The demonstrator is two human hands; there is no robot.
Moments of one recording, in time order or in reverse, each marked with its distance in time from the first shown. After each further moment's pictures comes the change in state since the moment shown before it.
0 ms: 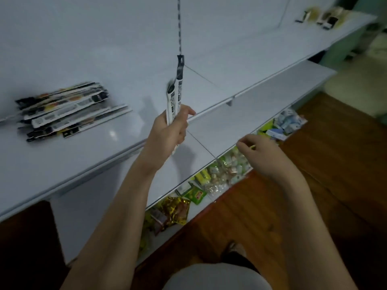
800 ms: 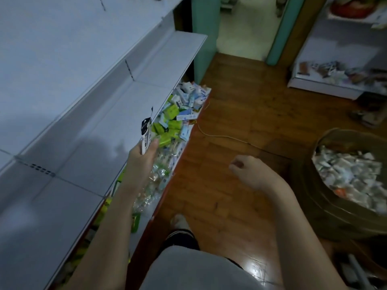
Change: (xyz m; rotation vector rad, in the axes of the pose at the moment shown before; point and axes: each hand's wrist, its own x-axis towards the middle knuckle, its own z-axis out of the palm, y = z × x) left_hand 0.097 -0.109 0.376 0.323 -0.270 -0.196; right_hand -0.051 0.346 -0.195 0.043 -0.022 0.603
